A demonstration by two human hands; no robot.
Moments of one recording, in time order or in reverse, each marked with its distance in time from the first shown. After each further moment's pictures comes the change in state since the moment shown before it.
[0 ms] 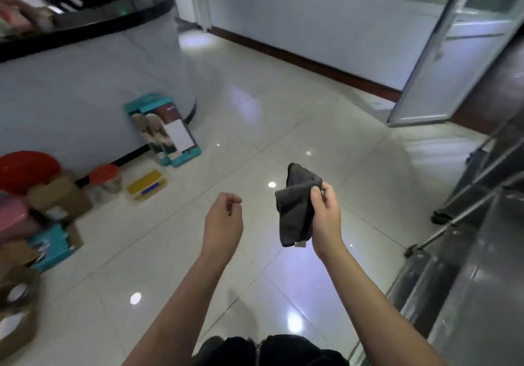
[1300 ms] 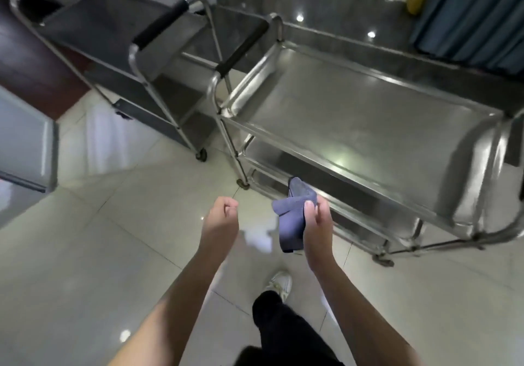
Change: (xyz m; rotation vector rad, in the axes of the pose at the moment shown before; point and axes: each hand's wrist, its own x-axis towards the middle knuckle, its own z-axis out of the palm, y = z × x) left_hand 0.249 0.165 0.644 0.529 -1.627 0.746; right_hand 0.302 0.090 -0.235 0.240 1.862 -0.048
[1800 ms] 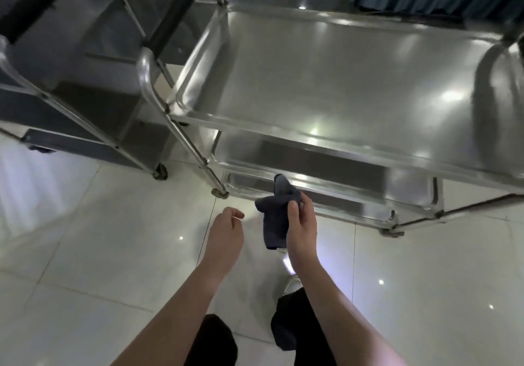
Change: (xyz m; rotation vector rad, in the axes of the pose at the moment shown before) left_hand 0.169 -0.101 0.077 0.272 -0.327 0.174; right_hand 0.090 0.135 0.103 0.128 0.241 0.065
